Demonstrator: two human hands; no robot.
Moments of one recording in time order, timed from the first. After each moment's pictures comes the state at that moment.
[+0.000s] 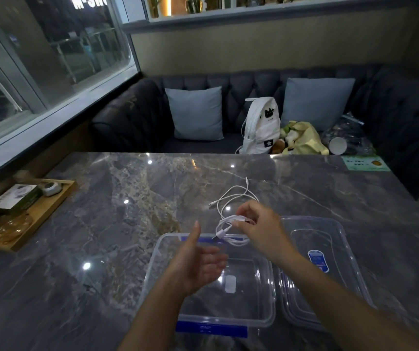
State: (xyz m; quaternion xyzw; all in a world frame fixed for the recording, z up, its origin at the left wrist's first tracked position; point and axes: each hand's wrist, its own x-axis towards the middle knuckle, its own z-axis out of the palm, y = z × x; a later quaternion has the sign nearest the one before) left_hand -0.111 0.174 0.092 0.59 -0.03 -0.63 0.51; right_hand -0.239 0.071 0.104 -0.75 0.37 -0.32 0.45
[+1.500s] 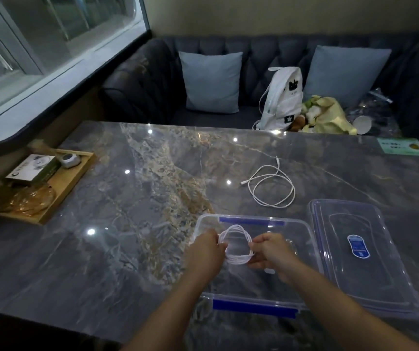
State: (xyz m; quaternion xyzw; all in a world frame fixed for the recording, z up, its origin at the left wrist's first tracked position) left_hand -0.046 0.206 0.037 0.85 -0.41 -0.25 0.21; right_hand -0.177 0.125 0.034 -0.48 0.55 -0.12 0.67
